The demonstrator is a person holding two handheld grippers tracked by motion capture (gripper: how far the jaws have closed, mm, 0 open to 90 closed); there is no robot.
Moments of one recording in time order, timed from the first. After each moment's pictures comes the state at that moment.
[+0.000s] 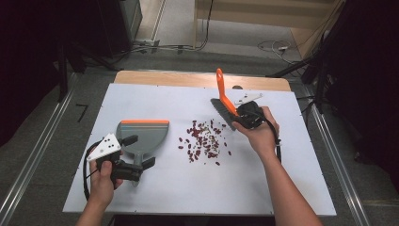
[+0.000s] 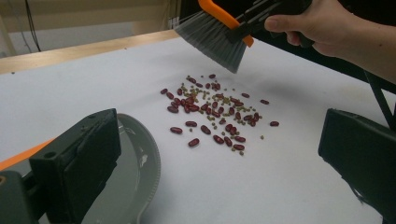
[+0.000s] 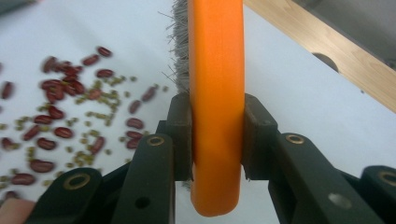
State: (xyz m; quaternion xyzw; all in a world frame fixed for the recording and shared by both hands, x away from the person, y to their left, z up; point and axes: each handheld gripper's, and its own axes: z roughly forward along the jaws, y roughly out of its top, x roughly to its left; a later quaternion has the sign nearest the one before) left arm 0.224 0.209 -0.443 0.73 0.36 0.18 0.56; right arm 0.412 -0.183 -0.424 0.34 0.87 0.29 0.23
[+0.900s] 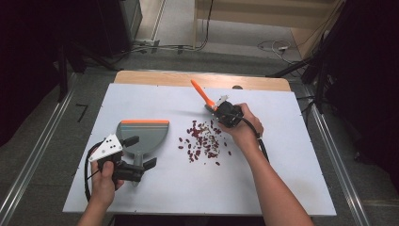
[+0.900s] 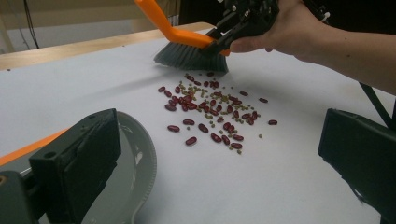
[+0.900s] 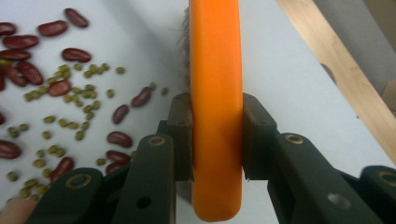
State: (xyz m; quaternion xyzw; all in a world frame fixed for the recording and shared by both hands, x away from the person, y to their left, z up) left arm 0.223 0.205 -0.444 0.73 0.36 0.17 0.56; right arm 0.425 -0.121 -0.450 0.28 0.90 0.17 0.29
